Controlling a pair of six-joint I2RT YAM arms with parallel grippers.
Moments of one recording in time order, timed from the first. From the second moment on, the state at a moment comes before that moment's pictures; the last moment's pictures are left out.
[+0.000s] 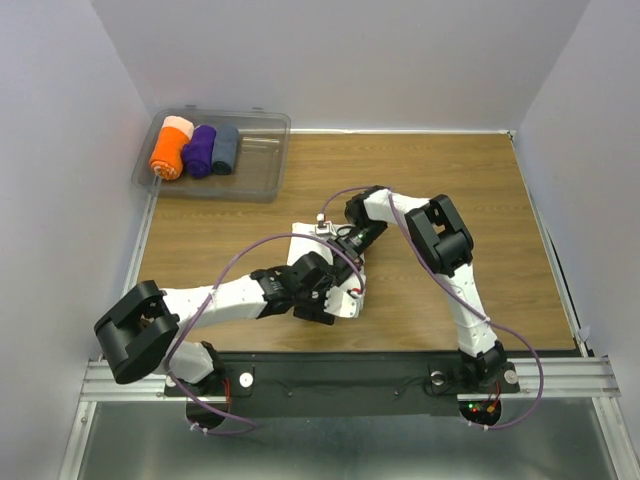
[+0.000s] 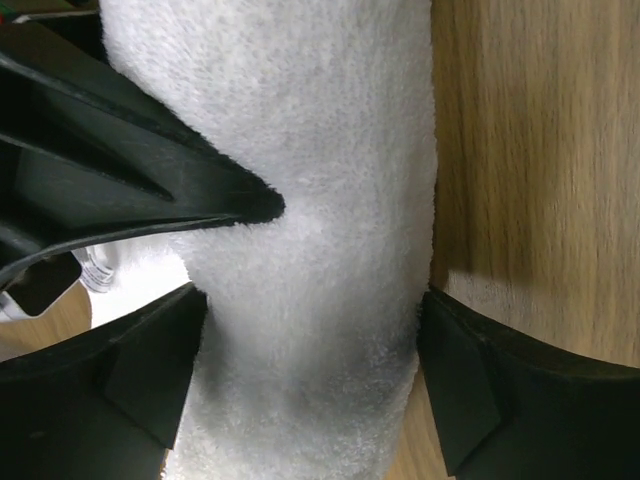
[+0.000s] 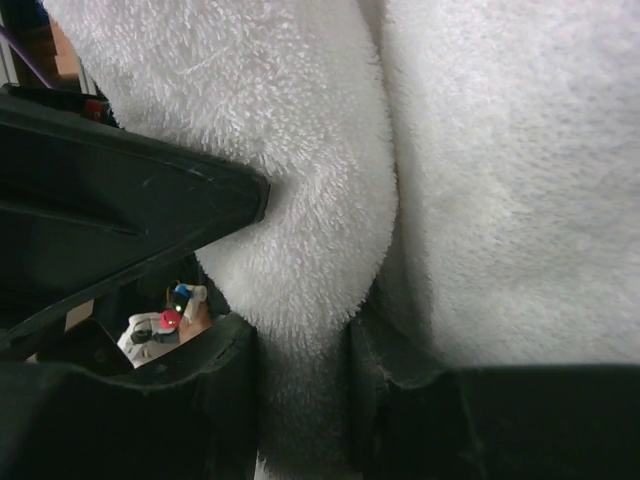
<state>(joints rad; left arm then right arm) -0.98 1.35 0.68 -0.22 0.00 0.90 0.55 2.39 1.73 -1.31 -1.14 -0.55</state>
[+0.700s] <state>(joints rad) -0.88 1.40 0.75 -0.29 0.18 0.75 0.34 2.33 1.78 -1.17 -1.06 -0.32</state>
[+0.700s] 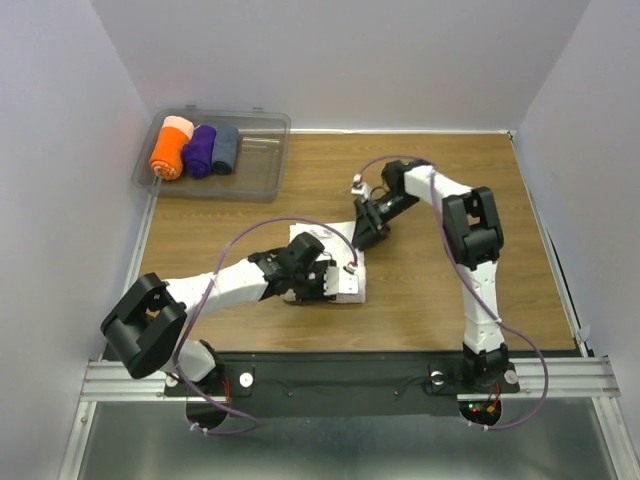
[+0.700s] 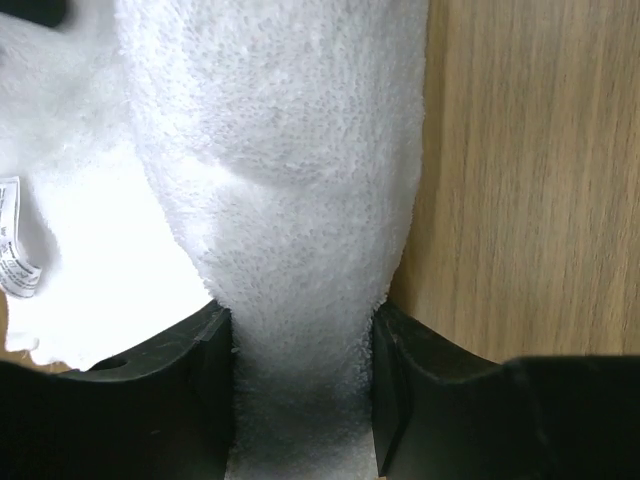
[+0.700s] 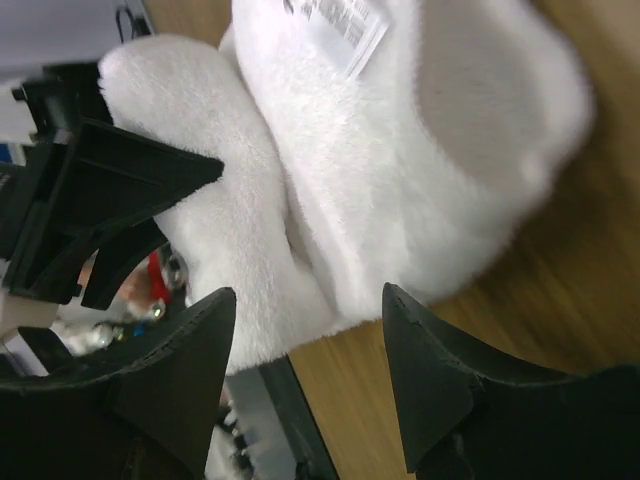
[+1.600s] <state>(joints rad) -0.44 2.13 1.55 -1.13 0.93 0.98 0.48 1.45 1.31 -0.86 -0.54 -0.57</state>
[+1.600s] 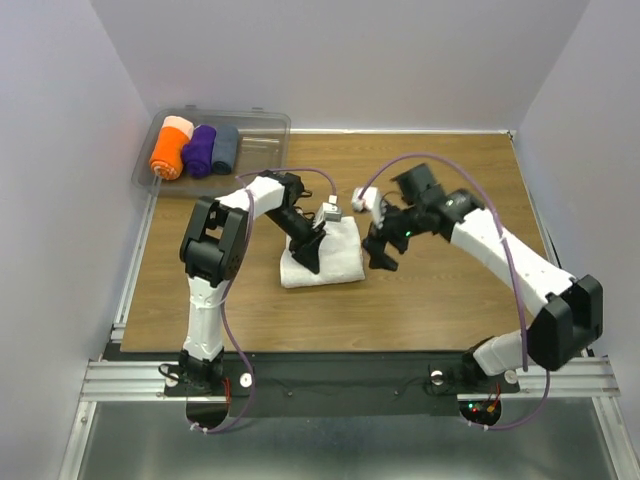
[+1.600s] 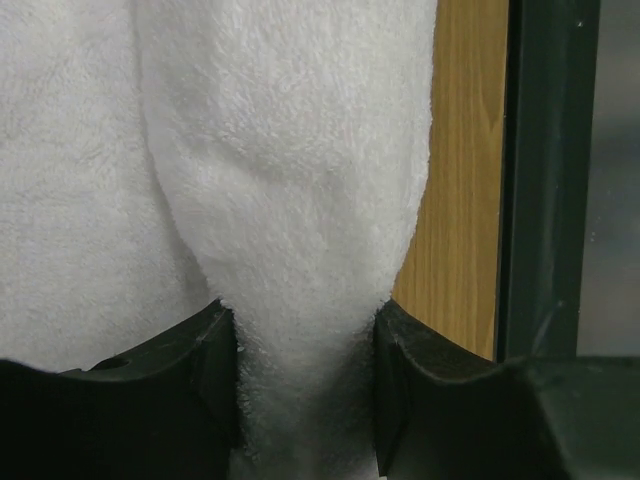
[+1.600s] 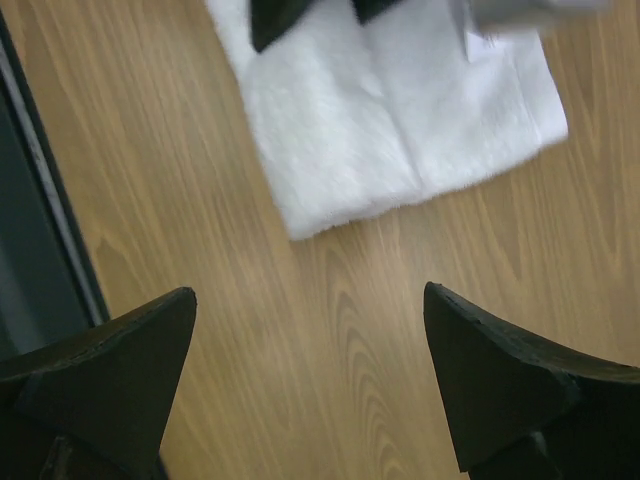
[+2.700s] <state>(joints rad) -0.42 2.22 1.66 -1.24 0.96 0.97 0.88 1.65 1.01 -0.25 -0.09 -0.78</state>
